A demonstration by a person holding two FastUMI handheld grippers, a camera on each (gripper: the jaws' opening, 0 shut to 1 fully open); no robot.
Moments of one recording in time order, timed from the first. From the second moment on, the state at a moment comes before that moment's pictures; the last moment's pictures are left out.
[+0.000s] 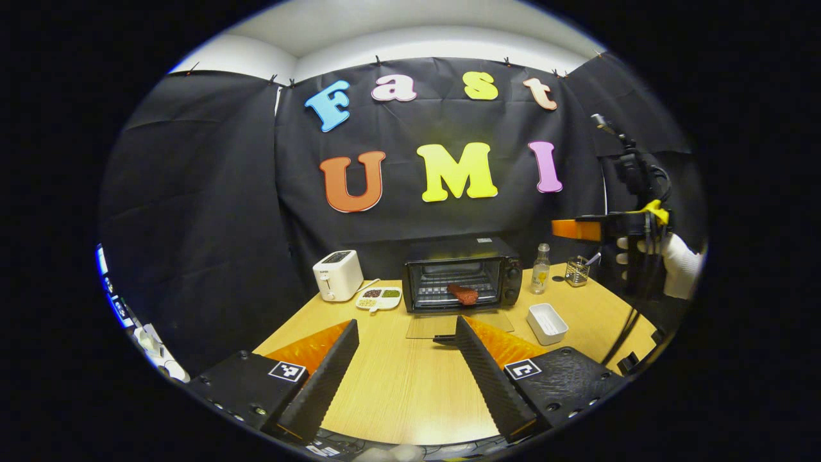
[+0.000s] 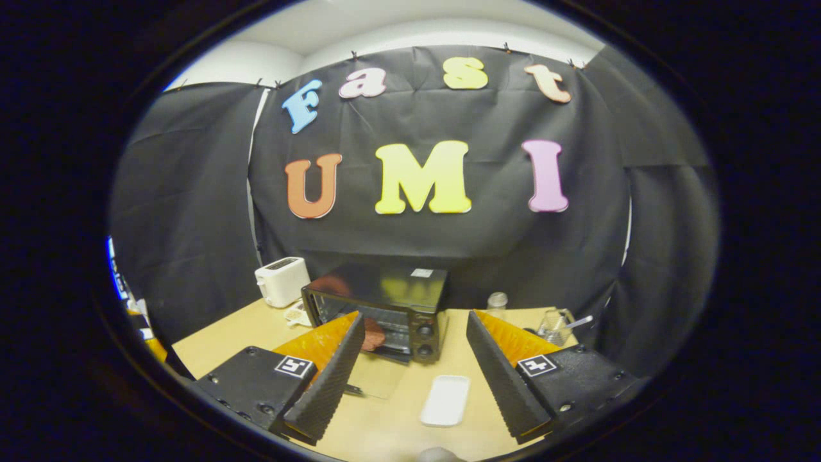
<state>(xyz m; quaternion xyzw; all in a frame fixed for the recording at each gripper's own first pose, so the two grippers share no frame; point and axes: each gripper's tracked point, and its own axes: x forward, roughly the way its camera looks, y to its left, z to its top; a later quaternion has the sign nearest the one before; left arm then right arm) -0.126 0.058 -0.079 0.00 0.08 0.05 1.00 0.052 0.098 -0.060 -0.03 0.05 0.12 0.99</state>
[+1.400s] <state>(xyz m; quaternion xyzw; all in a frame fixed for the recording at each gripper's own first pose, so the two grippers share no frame) 0.073 -0.034 -0.346 0.00 0.29 -0.04 0.96 -0.022 -0.076 -0.076 -0.02 0.14 -0.08 0.99</state>
